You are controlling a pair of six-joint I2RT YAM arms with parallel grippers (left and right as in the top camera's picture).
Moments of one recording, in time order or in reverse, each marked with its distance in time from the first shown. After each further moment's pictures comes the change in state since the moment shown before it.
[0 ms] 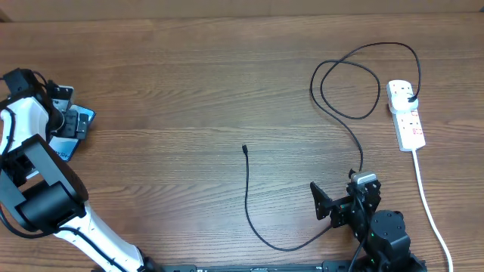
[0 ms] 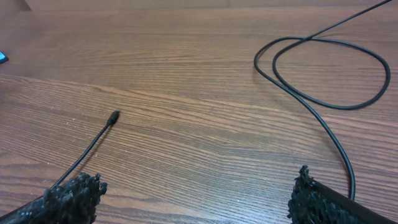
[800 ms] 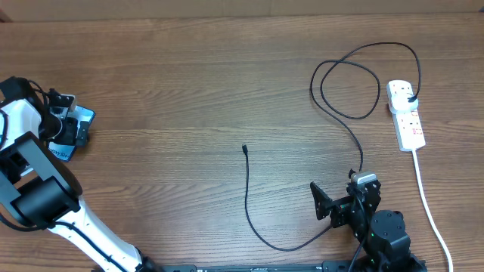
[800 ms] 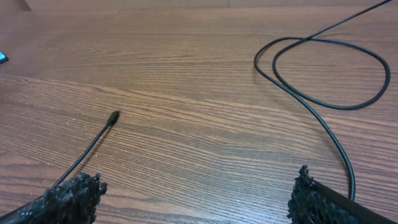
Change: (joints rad) left arm 0.048 0.084 0.058 -0.108 0.096 0.062; right arm 0.000 0.000 0.000 0.000 0.000 0.000
